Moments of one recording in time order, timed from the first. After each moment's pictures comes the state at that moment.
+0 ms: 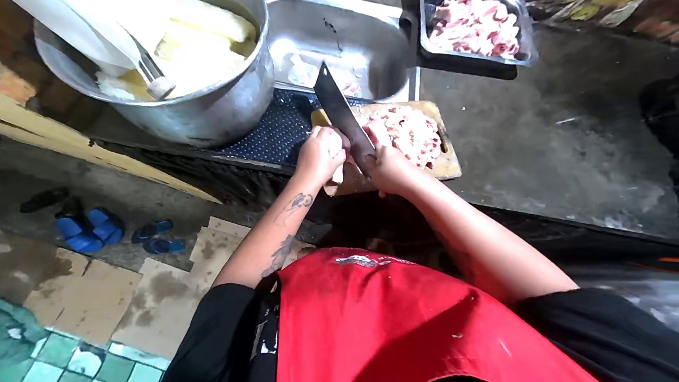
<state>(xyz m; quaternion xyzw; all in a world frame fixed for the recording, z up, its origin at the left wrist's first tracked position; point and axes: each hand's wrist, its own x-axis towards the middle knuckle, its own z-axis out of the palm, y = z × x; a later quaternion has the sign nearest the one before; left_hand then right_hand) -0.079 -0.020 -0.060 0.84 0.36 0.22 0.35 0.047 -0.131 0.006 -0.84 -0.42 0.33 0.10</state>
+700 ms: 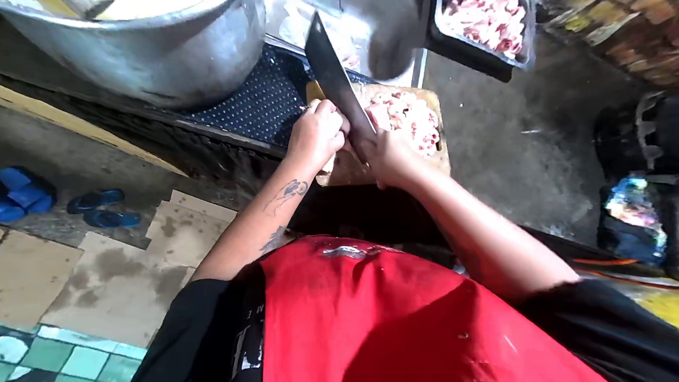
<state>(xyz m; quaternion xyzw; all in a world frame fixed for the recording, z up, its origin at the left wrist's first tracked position) -0.076 -0.019 -0.060 0.83 0.36 0.23 0.36 0.049 -0.117 0.011 -0.84 -0.44 0.31 0.05</state>
